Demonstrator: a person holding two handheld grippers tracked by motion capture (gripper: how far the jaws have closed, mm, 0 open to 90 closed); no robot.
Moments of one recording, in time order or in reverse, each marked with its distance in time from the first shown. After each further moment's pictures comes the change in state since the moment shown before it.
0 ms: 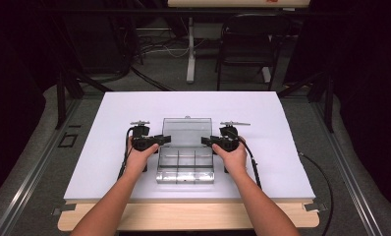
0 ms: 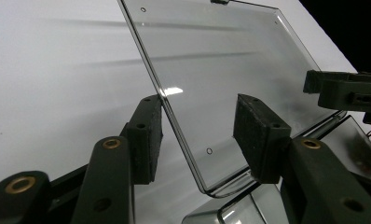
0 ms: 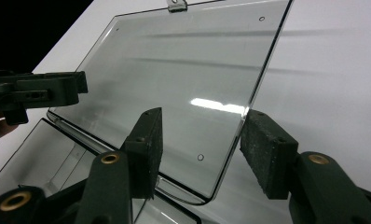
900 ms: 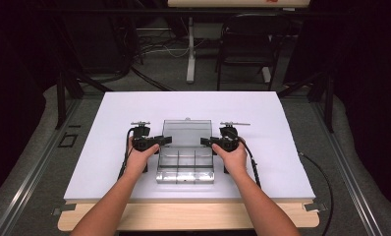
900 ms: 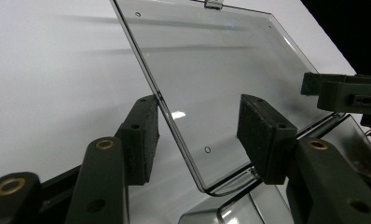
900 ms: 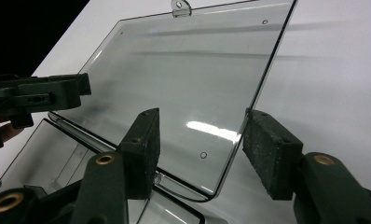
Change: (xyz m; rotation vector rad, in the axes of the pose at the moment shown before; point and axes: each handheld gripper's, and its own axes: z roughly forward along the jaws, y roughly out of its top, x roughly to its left) left arm 0.001 -0.001 0.002 0.015 -0.012 -0.025; right arm 0.000 -0.001 0.001 0.021 0.004 0.040
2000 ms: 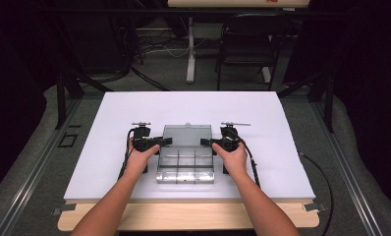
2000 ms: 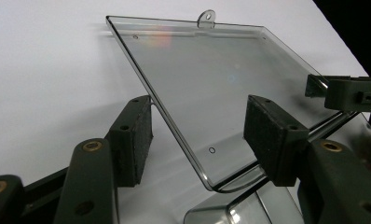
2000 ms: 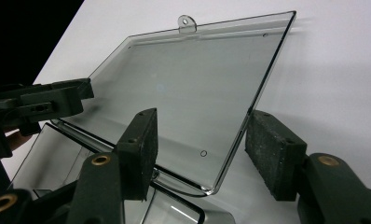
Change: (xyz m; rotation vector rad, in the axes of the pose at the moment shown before) left arm 0.001 -0.001 0.002 0.016 0.021 -0.005; right arm -0.003 0.000 0.002 0.036 0.003 0.084
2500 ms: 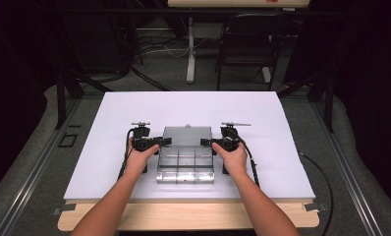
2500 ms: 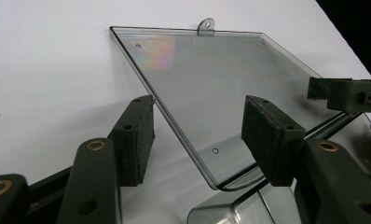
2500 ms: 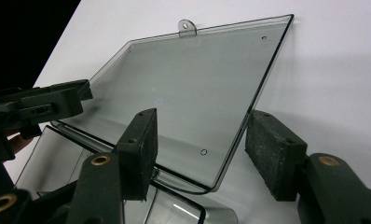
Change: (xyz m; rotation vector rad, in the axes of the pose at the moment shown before) left arm 0.002 0.000 -0.002 -0.001 0.005 -0.004; right arm 0.000 0.000 0.000 0.010 -0.001 0.038
